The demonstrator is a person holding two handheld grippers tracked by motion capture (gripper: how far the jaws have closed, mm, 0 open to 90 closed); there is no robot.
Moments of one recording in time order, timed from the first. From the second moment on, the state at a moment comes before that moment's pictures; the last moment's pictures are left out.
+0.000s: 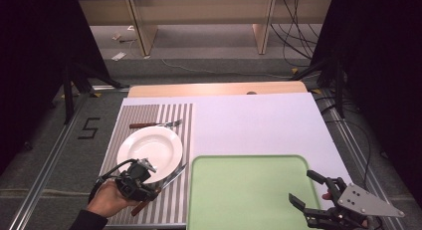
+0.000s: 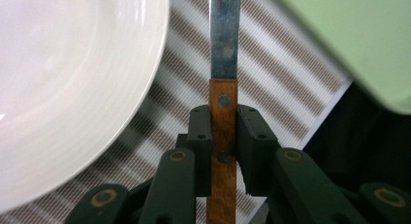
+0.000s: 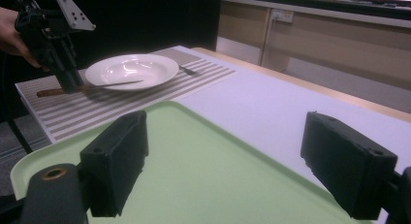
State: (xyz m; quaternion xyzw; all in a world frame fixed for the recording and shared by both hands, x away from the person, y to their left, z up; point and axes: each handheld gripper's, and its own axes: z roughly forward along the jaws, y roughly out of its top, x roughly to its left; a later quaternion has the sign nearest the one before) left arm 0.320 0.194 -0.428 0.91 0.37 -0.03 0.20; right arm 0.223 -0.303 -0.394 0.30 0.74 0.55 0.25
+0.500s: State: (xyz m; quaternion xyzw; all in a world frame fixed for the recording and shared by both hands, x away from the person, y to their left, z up) left arm 0.322 0.148 -0.409 0.92 0.29 -0.03 0.26; right arm 0.223 -0.302 -0.394 0.30 0.74 0.55 0.25
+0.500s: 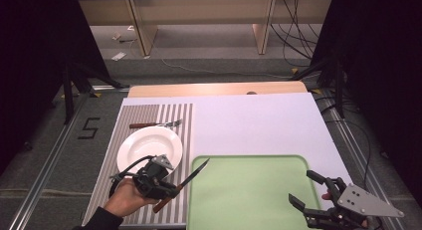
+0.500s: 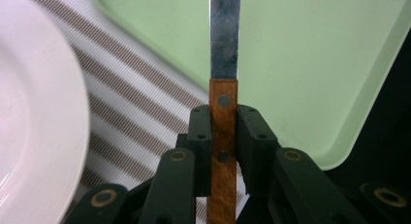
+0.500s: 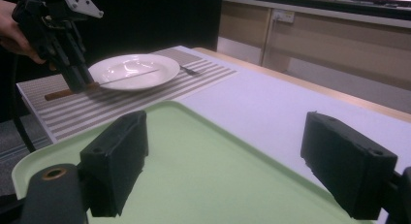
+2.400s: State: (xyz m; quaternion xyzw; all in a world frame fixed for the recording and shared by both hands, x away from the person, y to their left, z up) left arm 0.316 0.035 -0.450 0.92 0.28 -0.13 0.24; right arm 0.221 -0.302 -0.393 0.29 0.74 0.55 0.25
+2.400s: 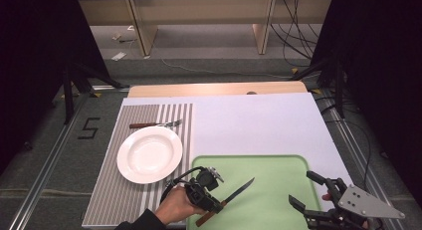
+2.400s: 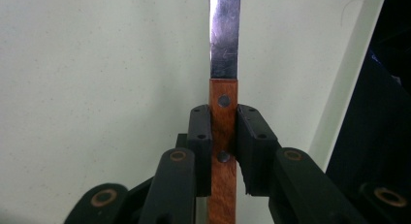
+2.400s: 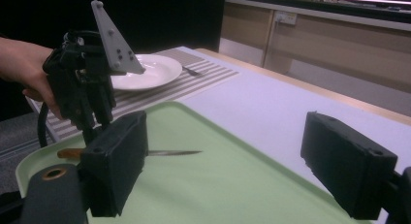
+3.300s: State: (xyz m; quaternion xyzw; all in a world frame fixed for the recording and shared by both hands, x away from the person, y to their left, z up) left arm 0.308 0.031 -0.450 0.93 0.26 -0.04 0.27; right arm 0.219 -0.302 -0.392 0.29 0.74 0.56 0.25
